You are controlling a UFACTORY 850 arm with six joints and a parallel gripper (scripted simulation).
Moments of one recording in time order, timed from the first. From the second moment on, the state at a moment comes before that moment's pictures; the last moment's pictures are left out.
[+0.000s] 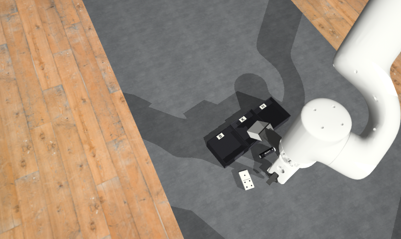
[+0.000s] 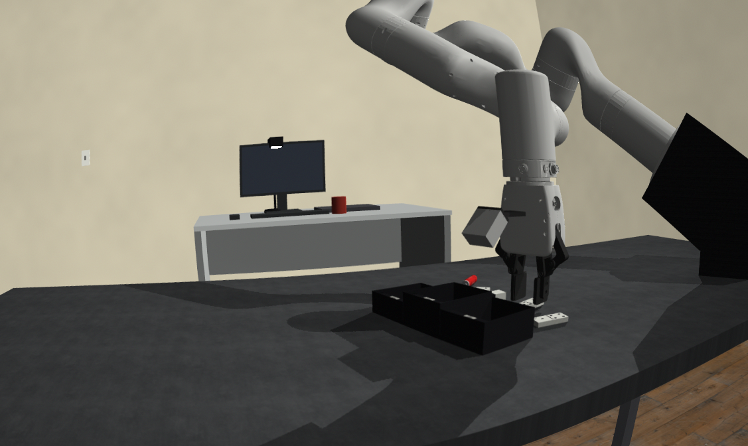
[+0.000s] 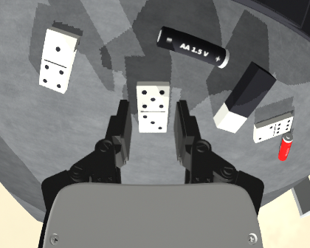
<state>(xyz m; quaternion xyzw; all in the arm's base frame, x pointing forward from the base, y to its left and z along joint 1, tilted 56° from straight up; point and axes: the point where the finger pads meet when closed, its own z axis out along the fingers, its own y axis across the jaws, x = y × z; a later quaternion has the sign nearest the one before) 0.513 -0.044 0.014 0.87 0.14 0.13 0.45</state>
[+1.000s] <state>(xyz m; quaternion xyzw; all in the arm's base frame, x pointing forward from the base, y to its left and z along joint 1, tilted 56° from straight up) 0.515 -0.049 0.010 0.87 0.14 0.13 0.45</state>
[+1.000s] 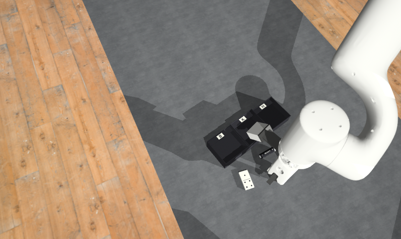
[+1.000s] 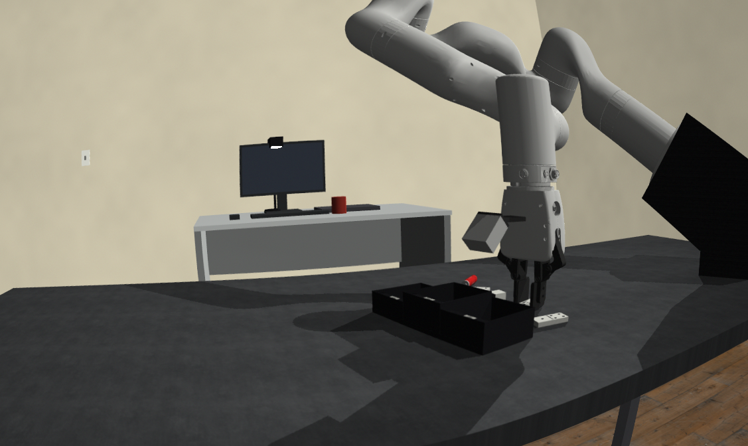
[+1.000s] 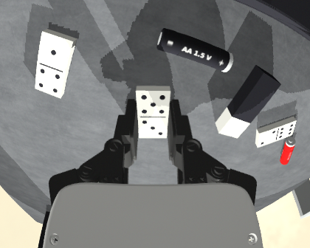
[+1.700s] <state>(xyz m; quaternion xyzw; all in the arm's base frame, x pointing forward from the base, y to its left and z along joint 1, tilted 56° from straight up) 0.511 -0.042 0.015 0.87 0.14 0.13 0.45</state>
